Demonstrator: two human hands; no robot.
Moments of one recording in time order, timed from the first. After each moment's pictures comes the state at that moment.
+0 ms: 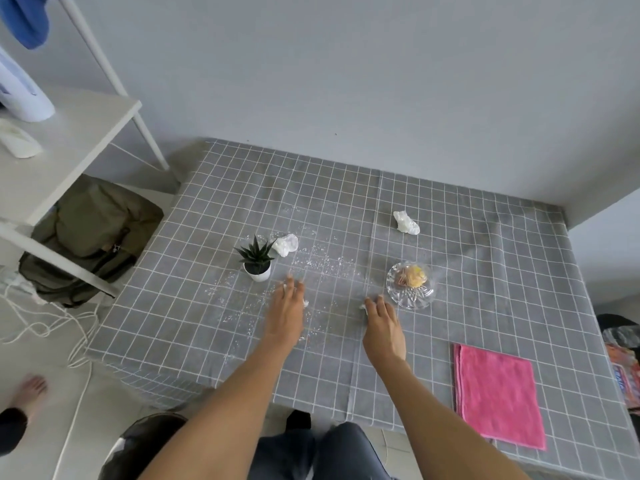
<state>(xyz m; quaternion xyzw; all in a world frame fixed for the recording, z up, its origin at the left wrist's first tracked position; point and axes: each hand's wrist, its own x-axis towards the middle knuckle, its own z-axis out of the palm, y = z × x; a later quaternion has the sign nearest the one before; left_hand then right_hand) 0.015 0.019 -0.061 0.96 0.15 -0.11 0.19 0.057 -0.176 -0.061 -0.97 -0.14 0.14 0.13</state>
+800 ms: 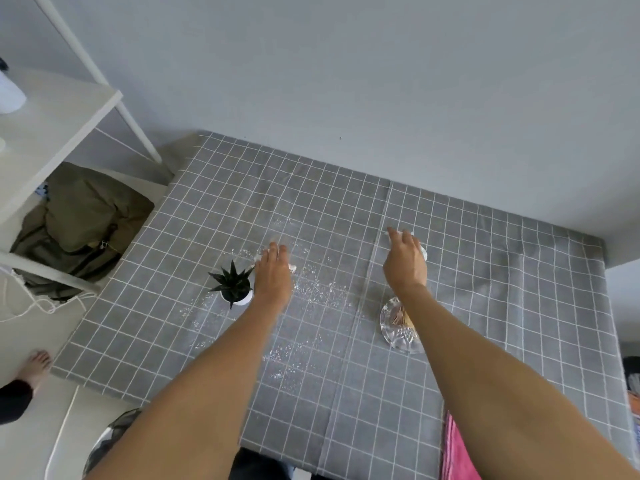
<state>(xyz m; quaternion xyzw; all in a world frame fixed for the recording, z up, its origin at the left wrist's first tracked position) 0.140 0.054 -0.055 0.94 0.27 -0.07 0.18 0.266 -0.150 -0.025 -0.97 -0.15 0.05 0.17</state>
